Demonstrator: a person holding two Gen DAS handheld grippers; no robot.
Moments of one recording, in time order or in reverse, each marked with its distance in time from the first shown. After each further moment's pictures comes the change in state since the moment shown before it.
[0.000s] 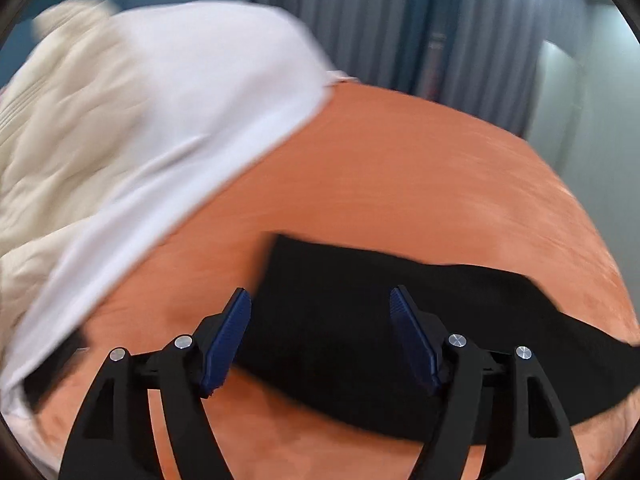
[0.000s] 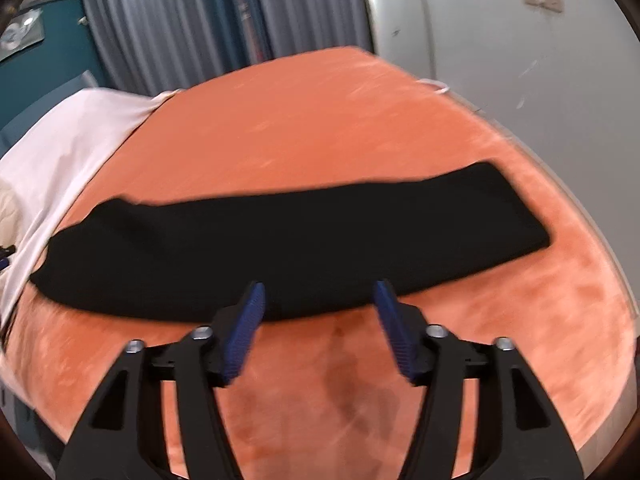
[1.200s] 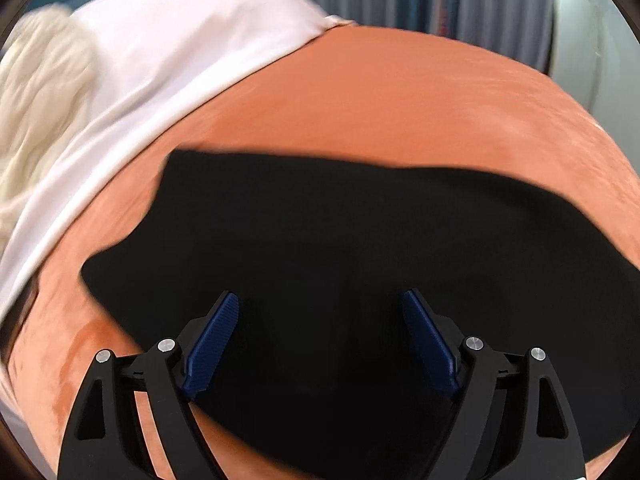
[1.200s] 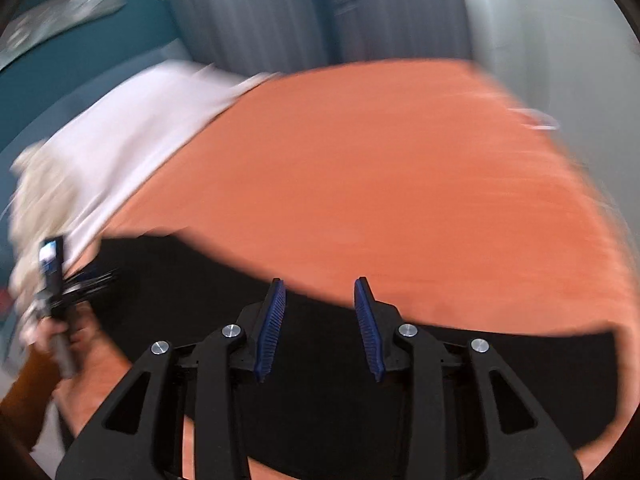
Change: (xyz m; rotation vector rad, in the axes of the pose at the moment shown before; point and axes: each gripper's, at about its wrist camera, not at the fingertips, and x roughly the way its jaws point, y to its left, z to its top) left arm 0.096 -0.069 -0.059 0.012 0.175 0.198; right arm 0.107 0.186 0.081 -0.332 0.152 0.498
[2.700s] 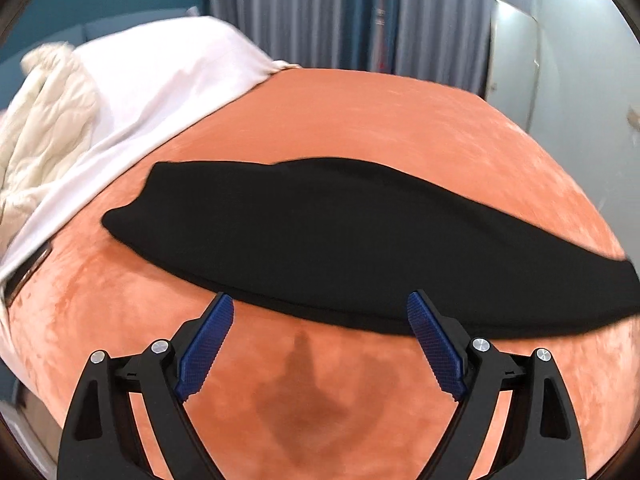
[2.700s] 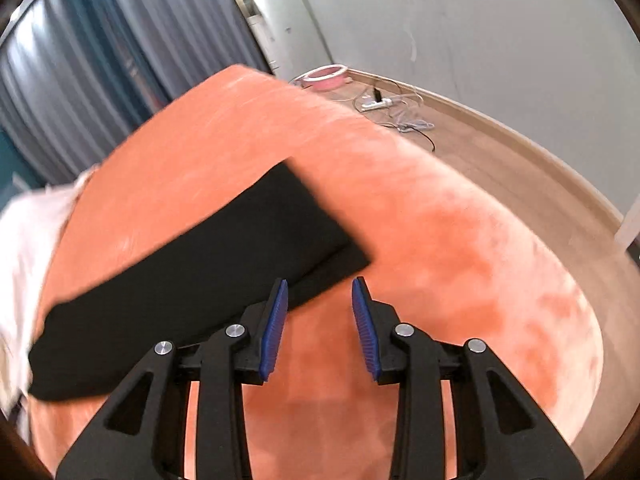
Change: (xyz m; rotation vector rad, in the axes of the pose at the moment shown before) left arm -0.168 -0.108 -0.101 0.098 -0.160 -0.155; right arm -0.203 -0.237 -0.215 0.676 -0.196 -0.545
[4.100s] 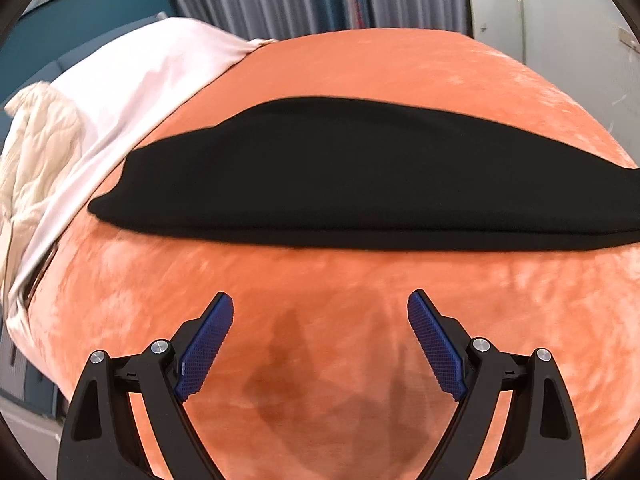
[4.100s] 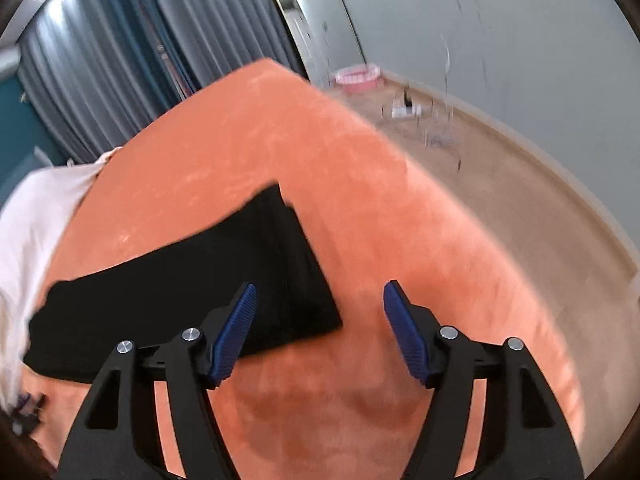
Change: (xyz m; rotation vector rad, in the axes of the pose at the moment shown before) left arm 0.009 -0.083 -0.058 0.122 0.122 0.121; right arm 0.030 -0.030 0.026 -0.053 0.081 0.099
